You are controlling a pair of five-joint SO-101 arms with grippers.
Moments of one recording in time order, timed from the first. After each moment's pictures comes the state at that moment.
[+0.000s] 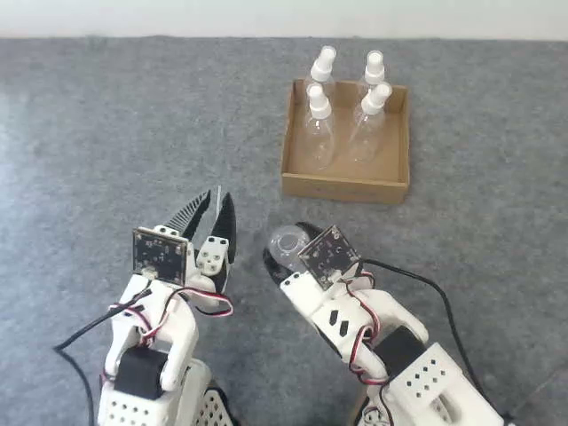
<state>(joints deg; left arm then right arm) 7.8 -103.2 84.9 45.9 3.8 -42.3 -75.7 84.7 24.7 4.4</state>
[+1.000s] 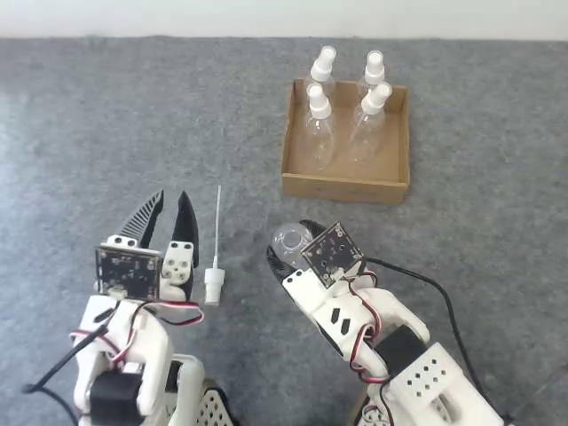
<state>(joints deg) -1.9 -103.2 70.5 59.1 -3.2 -41.7 -75.7 84.7 24.7 4.4</state>
